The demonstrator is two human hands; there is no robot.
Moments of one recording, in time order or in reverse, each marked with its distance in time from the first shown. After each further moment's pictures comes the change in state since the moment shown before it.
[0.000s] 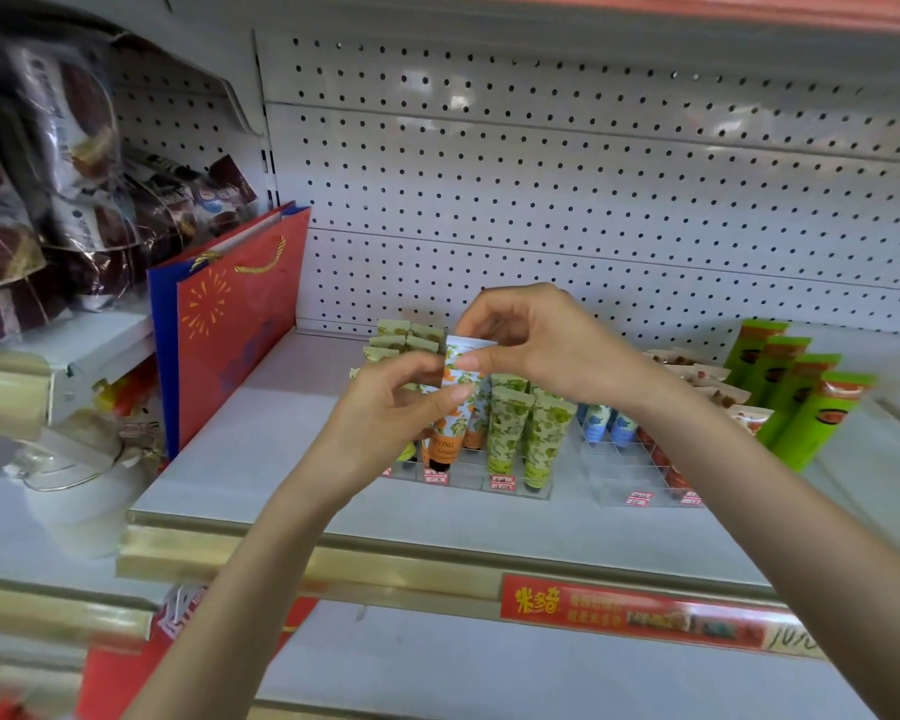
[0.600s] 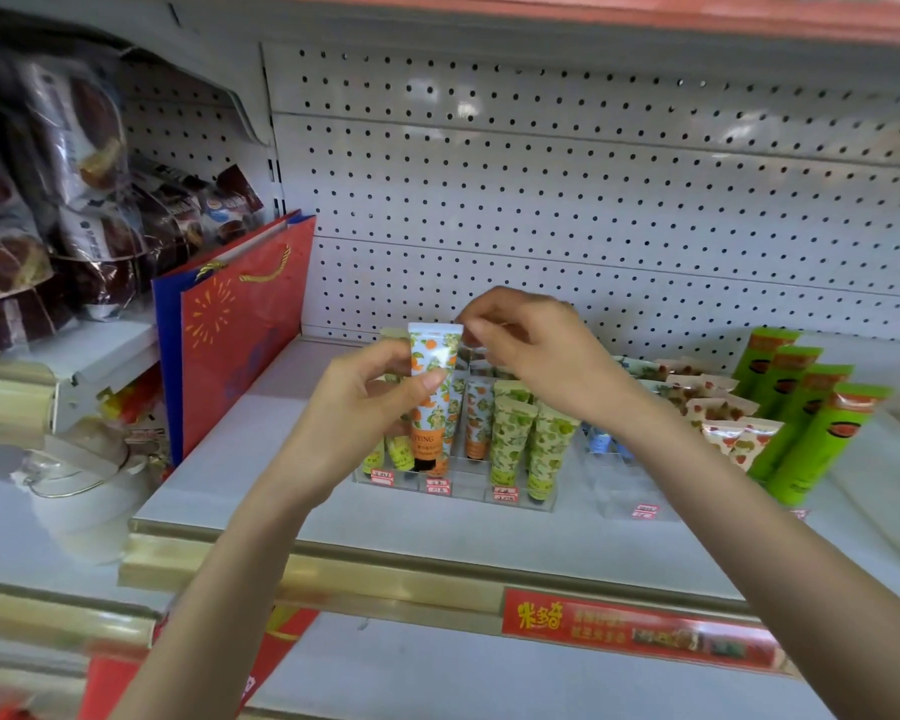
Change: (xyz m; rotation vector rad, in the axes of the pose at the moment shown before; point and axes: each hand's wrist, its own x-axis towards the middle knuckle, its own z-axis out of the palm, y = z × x) left_hand 0.003 0.005 -0.013 -0.039 0.088 0.006; right_hand 0.005 0.006 0.009 -0.103 0.176 0.025
